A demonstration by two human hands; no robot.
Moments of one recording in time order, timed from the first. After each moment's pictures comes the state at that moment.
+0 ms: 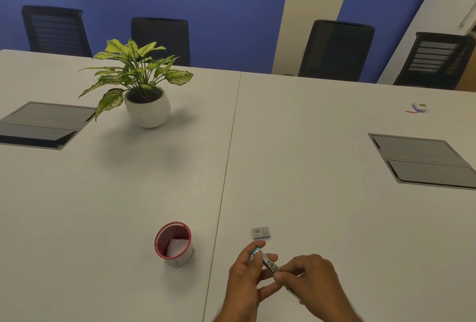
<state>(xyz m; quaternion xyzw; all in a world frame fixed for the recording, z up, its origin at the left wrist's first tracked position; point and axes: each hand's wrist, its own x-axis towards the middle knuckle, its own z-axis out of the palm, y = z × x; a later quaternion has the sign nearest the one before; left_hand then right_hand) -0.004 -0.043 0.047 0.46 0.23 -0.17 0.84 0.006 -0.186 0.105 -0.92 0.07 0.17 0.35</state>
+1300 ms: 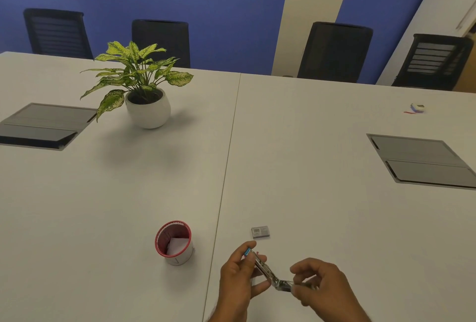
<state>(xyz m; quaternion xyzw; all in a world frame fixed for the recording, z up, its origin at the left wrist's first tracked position) -0.011 -0.035 0.054 0.53 0.27 -0.13 0.79 -0.012 -0.216 0.092 -0.86 0.13 0.18 0.47</state>
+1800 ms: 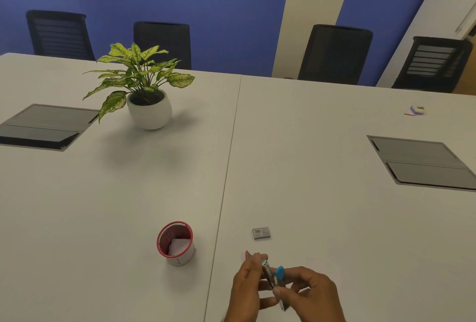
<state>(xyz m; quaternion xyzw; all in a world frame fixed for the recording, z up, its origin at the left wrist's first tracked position) -0.014 -0.049 0.059 0.59 0.27 -0.20 0.74 -0.025 -0.184 0.080 -0.86 0.11 0.13 0.49</state>
